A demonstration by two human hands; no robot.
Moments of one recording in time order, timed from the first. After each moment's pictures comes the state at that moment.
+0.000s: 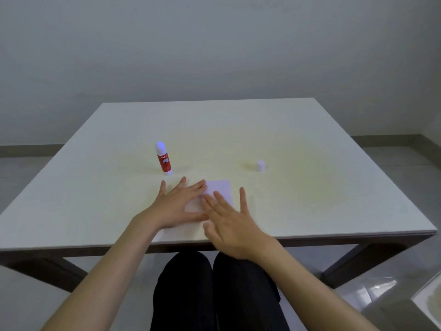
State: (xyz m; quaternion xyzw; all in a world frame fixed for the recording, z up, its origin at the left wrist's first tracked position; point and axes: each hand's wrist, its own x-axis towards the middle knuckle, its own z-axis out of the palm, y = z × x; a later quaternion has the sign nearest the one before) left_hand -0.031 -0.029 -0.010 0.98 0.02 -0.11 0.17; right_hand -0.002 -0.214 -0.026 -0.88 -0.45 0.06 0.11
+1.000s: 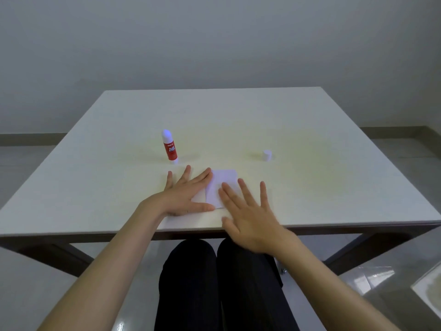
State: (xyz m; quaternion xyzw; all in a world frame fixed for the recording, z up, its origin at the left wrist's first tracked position) left_hand -0.032 -0.027 -0.008 0.97 0.00 -0.19 0.17; right_hand -0.010 -0.233 -0.027 -0.91 -0.41 0.04 0.07
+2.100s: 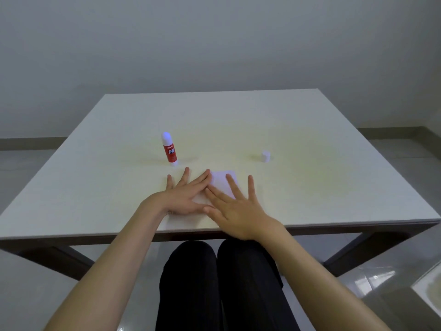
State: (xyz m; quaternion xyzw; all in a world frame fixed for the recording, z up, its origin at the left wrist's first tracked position) left_hand -0.030 -0.029 -0.001 0.96 0.01 -0.23 0.18; right_hand -0.003 -0.205 -0.016 -0.90 -0.43 0.11 0.05
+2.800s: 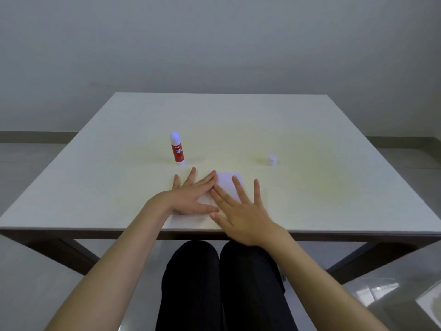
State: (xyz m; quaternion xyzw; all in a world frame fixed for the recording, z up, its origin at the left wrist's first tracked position) left_hand -0.031 -0.029 -0.003 0.96 0.00 -0.22 0.19; right_hand 0.001 -0.207 -0.035 -0.89 -0.45 0.03 0.02
